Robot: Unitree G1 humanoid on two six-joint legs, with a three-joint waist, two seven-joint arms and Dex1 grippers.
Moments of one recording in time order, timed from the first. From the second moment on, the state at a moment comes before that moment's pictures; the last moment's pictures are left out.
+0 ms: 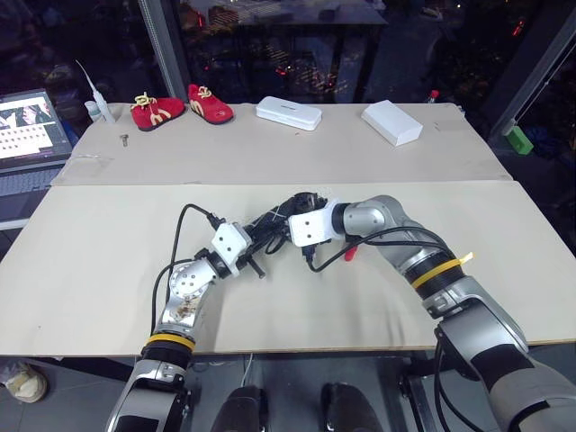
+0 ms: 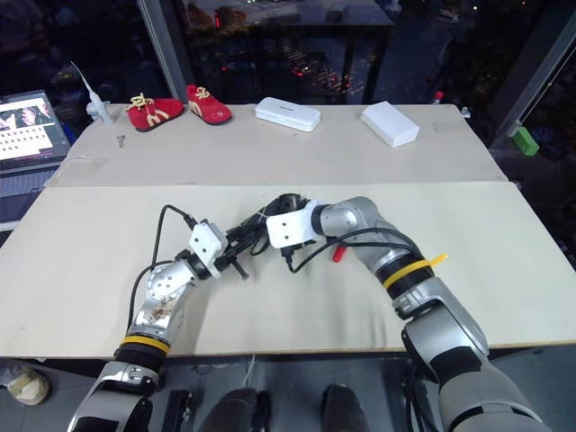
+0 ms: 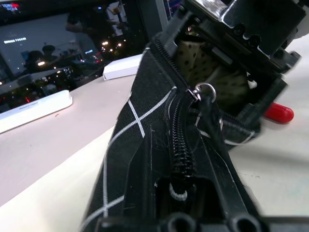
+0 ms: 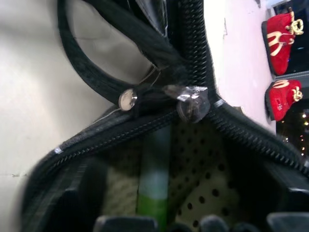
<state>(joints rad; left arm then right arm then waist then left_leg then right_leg) -0.42 0.27 -0.06 0.41 -0.12 -0.43 -0.72 -0.93 -0.43 0.49 0.50 -0.44 -0.30 0.77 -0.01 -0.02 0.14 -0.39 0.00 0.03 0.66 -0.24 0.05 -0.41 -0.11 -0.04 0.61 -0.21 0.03</state>
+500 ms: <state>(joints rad) -0.42 0.26 -0.05 0.41 -0.12 -0.43 -0.70 -0.77 -0.63 0.01 -0.02 0.26 0.68 0.98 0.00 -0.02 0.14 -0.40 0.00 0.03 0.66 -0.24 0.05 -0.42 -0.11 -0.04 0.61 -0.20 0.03</state>
